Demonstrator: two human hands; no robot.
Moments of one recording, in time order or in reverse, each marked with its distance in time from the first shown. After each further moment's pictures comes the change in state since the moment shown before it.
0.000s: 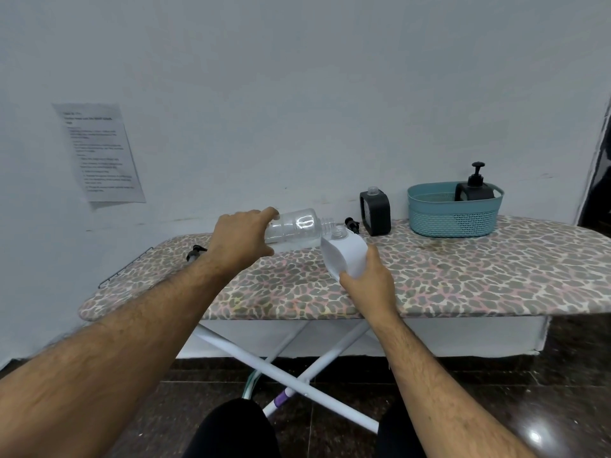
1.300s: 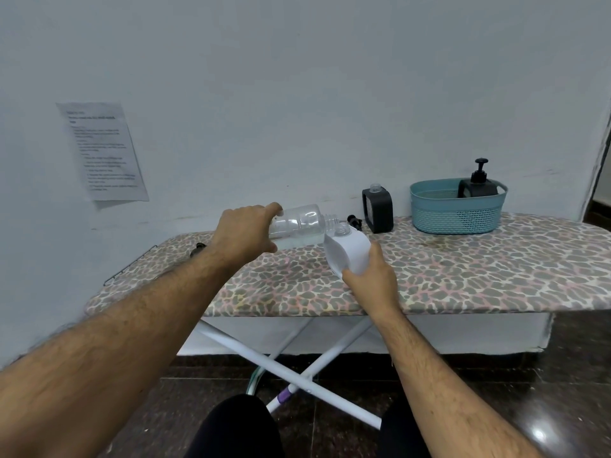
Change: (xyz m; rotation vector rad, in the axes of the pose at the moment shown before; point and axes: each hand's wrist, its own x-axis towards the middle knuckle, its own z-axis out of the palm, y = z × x) left_hand 0.003 0.004 -0.010 -0.001 -0.058 -0.002; right_hand 0.001 0.002 -0.001 0.001 -0.006 0.011
